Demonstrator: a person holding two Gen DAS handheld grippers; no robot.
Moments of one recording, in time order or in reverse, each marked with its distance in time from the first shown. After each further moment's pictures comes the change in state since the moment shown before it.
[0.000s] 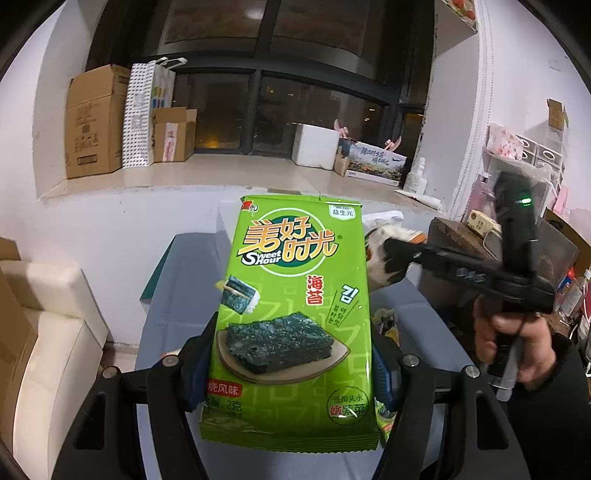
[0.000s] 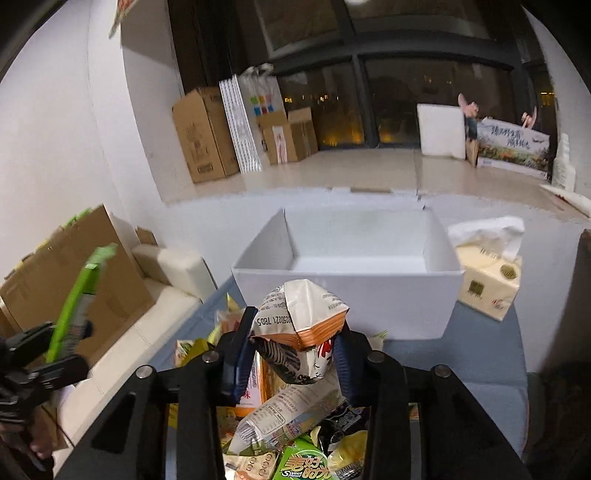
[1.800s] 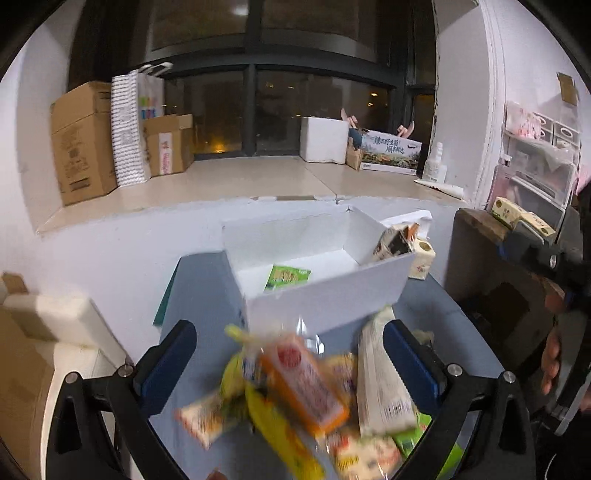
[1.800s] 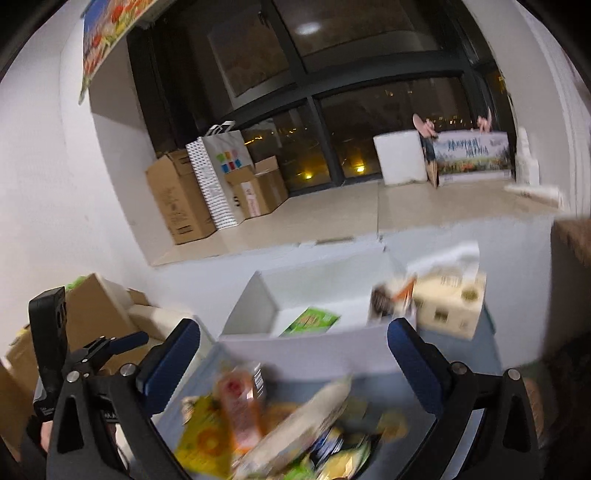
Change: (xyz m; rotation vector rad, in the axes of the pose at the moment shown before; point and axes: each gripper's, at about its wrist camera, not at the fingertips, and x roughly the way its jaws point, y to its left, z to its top) left arm 0.053 0.000 0.038 0.062 0.024 0.092; right arm -0.041 -0.021 0.006 0.180 -0.106 -0.047
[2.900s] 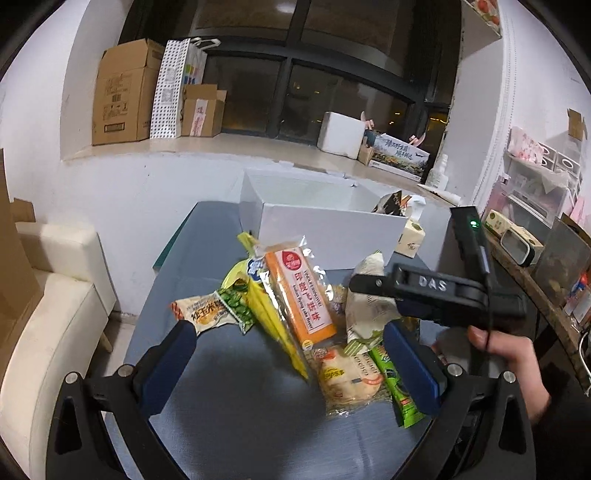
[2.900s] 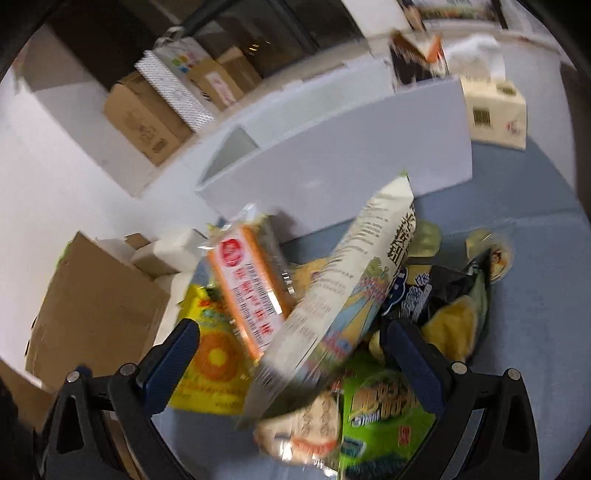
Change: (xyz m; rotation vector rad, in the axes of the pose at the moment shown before) left arm -0.044 0.011 -0.100 -0.166 -0.002 -0.024; right arm 0.118 -0.003 -0.103 0.249 0.414 0.004
